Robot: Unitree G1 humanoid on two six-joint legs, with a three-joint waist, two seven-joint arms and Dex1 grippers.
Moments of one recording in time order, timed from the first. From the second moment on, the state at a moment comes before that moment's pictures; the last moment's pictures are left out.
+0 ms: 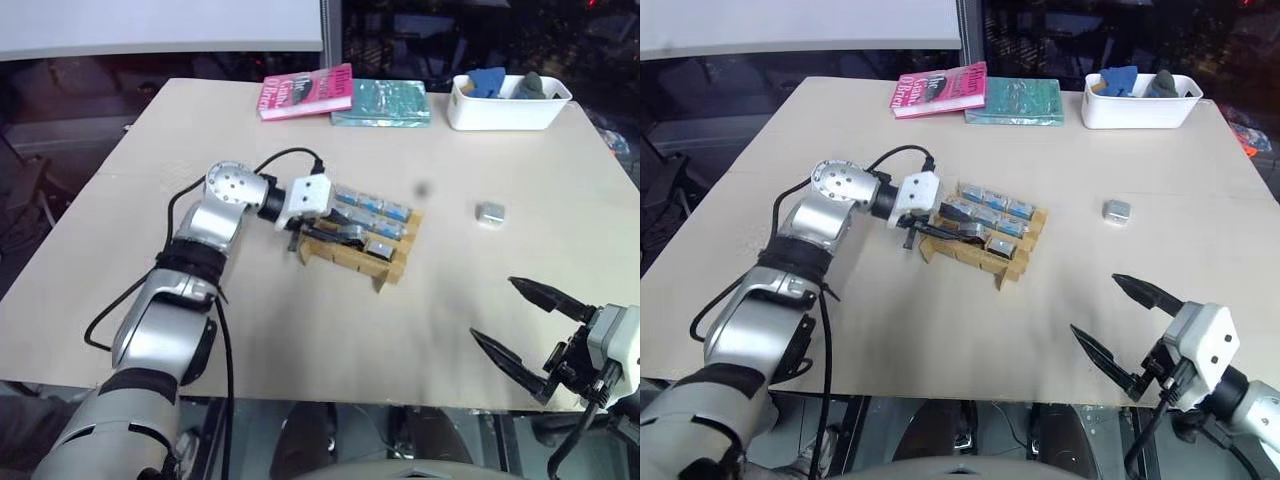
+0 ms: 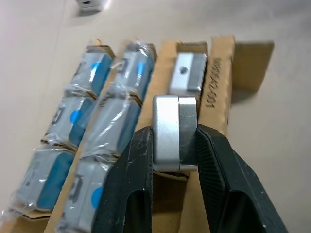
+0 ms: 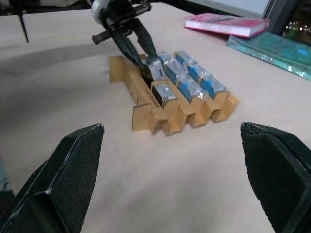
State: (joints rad) left arm -1.01 0.54 -0.28 0.69 -0.04 -0.15 -1.47; right arm 0.58 -0.57 -0.40 -0.89 0.59 0.23 0.74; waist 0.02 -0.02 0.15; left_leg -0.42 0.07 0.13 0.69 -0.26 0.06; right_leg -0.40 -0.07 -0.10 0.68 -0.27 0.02
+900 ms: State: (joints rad) left arm -1.19 0.56 -0.46 0.85 -0.08 -0.16 -1.61; right arm 0.61 -0.56 -0.40 -0.89 0.59 0.21 0.74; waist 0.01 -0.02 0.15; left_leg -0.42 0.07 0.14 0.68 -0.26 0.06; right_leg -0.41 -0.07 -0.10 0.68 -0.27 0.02
